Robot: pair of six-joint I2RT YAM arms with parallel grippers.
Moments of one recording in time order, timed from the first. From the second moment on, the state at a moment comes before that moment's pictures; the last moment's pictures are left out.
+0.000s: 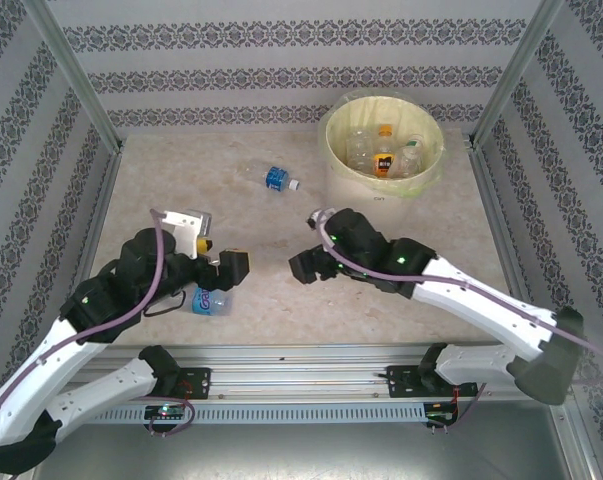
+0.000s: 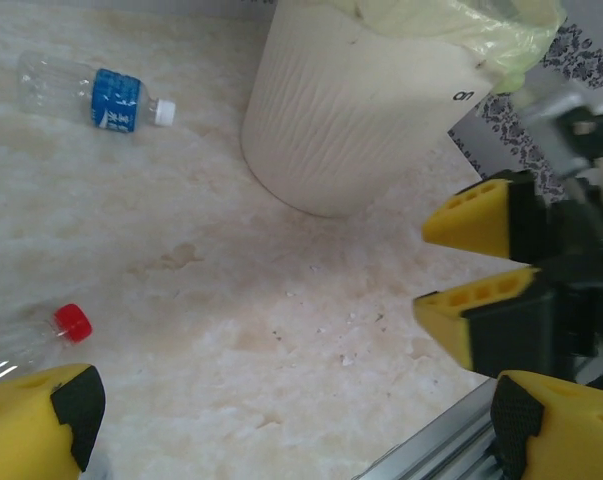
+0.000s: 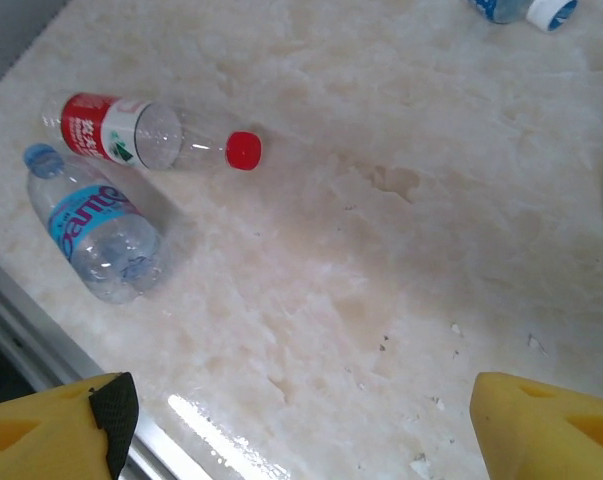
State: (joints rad) left arm -0.70 0.73 1.06 -0.82 -0.04 -0.45; right arm 0.91 1.24 1.12 -0.65 0.04 0.38
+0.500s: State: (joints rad) left arm -0.49 1.20 1.20 -0.87 -0.09 -0.55; right arm 0.92 1.20 1.16 -0.61 0.06 0.38
